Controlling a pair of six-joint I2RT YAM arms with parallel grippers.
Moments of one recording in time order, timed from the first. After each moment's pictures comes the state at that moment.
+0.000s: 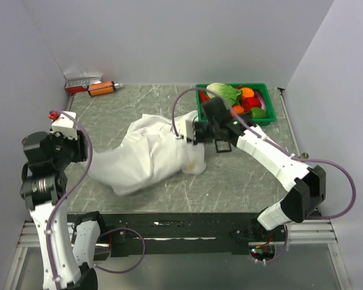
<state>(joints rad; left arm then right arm) 0.28 0.68 1.12 -0.79 0.30 0.22 0.62 1.47 1.44 -0.75 -0.28 -1.08</state>
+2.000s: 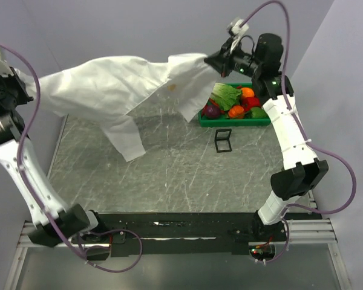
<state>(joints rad) 0.59 1.29 1.79 -0.68 0.34 0.07 0.24 1.69 1.99 -0.36 -0.70 -0.12</state>
